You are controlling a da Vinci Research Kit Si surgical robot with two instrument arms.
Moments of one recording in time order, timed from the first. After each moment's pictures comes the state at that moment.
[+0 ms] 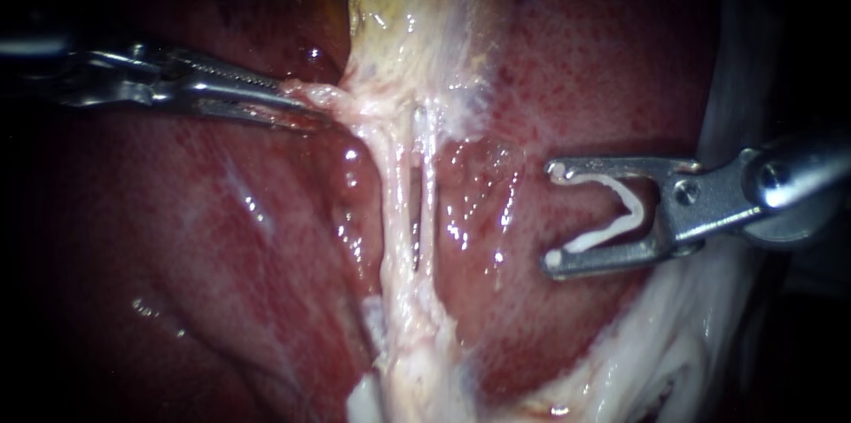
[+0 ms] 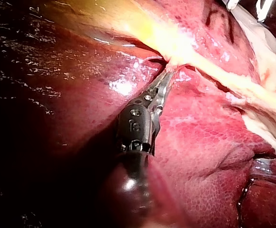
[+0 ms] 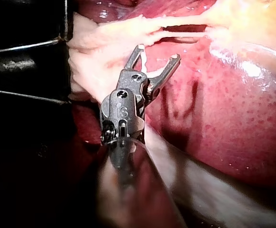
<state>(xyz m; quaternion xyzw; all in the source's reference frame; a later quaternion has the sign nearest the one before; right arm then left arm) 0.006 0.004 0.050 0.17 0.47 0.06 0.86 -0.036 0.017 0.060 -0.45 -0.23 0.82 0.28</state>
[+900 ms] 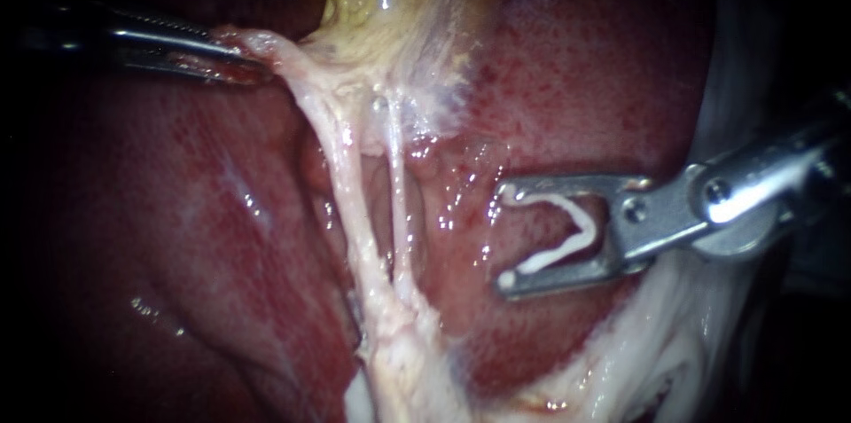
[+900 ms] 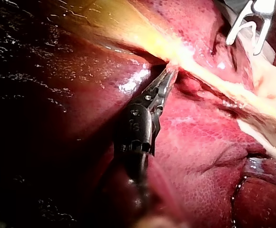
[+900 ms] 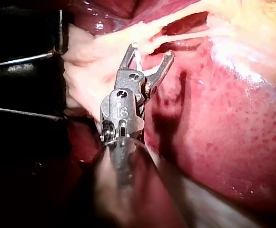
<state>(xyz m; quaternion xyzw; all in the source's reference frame) 0.012 0.001 0.053 0.21 0.49 0.06 0.84 -0.032 0.021 0.052 -0.46 -0.22 0.81 0.29</state>
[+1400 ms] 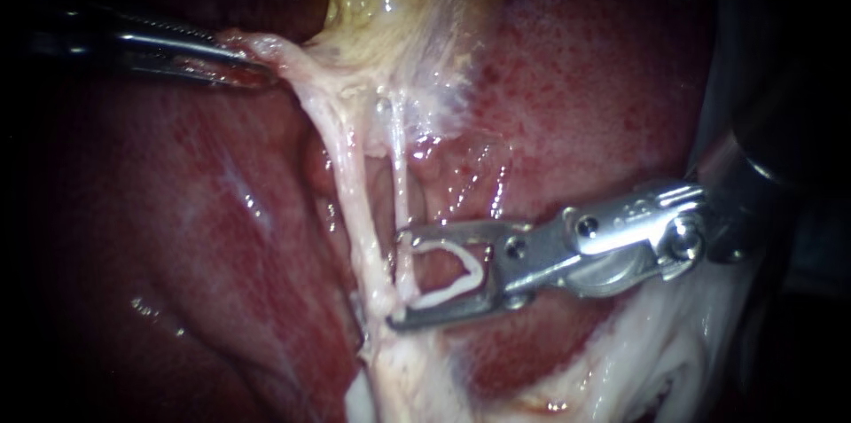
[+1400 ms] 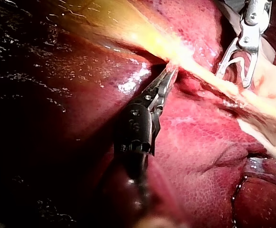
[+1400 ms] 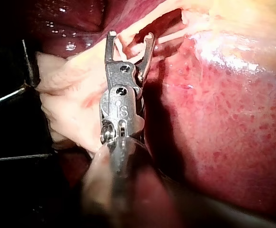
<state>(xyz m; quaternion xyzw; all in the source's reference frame) 0.018 -0.001 0.060 0.28 0.53 0.13 0.79 -0.033 0.021 0.052 -0.46 -0.21 0.81 0.29</state>
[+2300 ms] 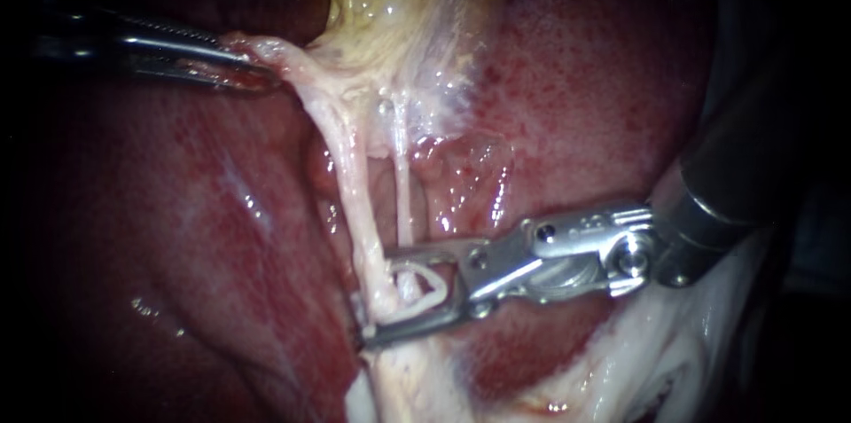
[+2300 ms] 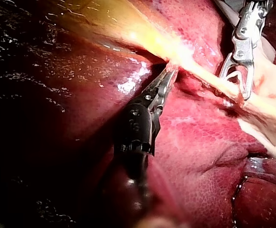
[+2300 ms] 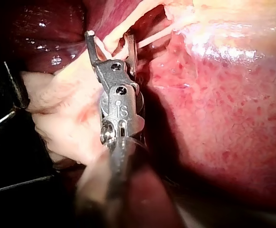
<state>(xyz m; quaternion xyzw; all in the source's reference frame) 0.021 -0.002 0.063 0.34 0.55 0.13 0.75 -0.033 0.020 0.053 -0.46 -0.21 0.81 0.29</state>
